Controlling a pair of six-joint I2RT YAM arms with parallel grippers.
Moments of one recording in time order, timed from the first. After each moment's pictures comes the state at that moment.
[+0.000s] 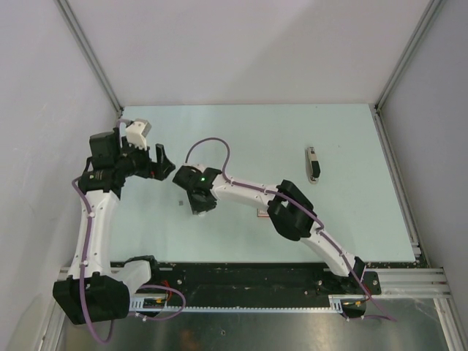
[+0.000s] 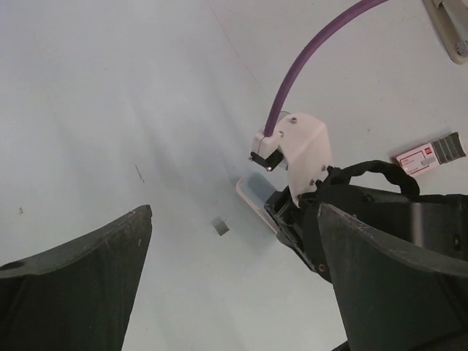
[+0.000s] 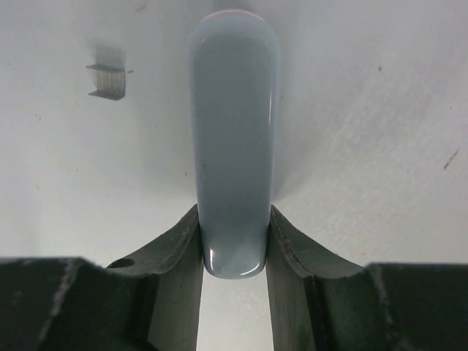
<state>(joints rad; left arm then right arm) 0.13 1.06 1.07 -0.66 0.56 0.17 1.10 2.39 2.07 -0.84 0.15 0.71</state>
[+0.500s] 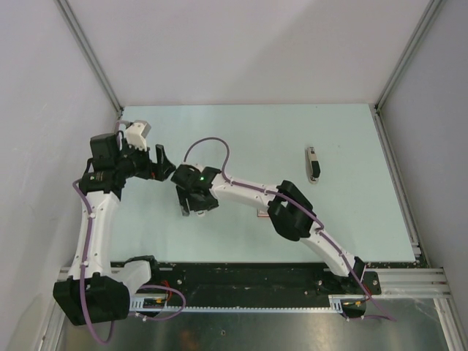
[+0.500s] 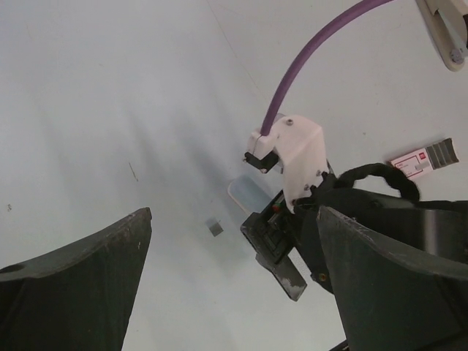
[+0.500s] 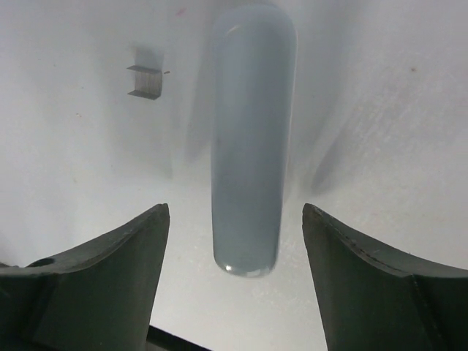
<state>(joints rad) 0.13 1.05 1.05 -0.65 0.56 0.14 1.10 2.42 2.13 -0.85 0.11 0.74</state>
